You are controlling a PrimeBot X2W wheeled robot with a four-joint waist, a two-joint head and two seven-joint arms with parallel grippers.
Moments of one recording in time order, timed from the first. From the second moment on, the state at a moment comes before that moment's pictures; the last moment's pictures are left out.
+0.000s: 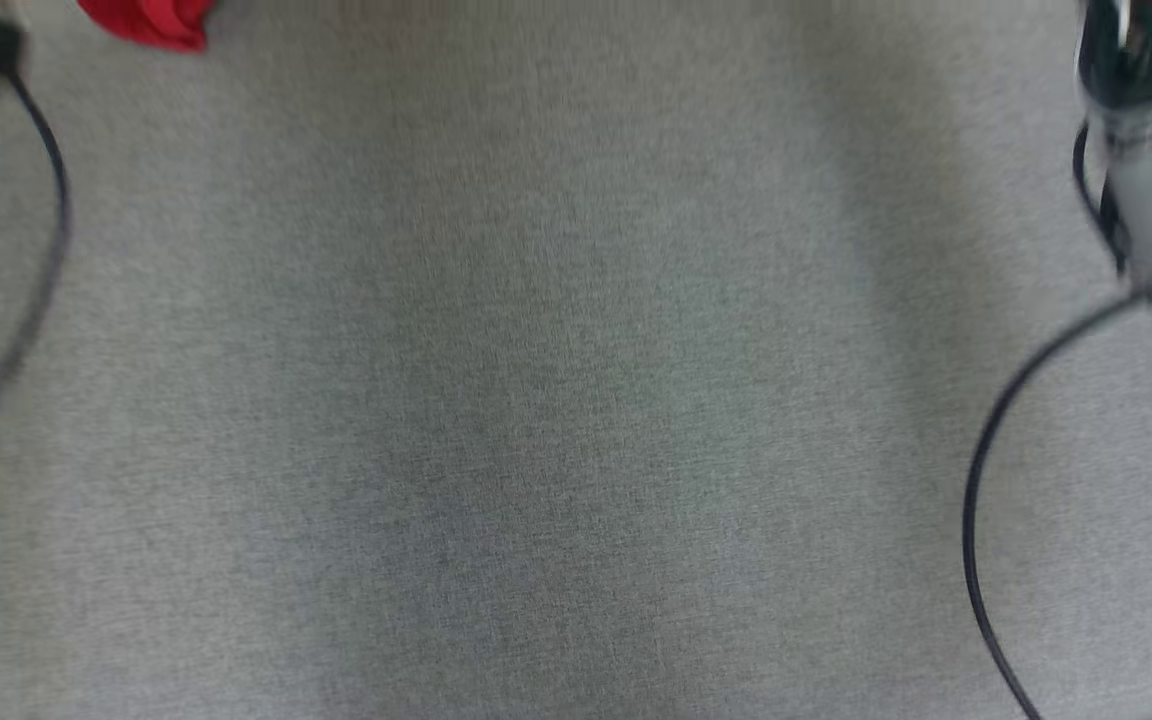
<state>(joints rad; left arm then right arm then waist) -1.28 0.55 -0.49 0.28 -0.61 -0.06 -0.26 -1.33 -0.39 0.63 0.57 0.94 0.13 -0.23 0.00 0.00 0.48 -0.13</state>
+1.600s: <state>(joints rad) 0.11 0.31 -0.23 -0.07 -0.38 0.11 -0.26 0.30 -0.41 0.17 -0.32 1.04 0.13 0.51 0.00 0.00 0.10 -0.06</state>
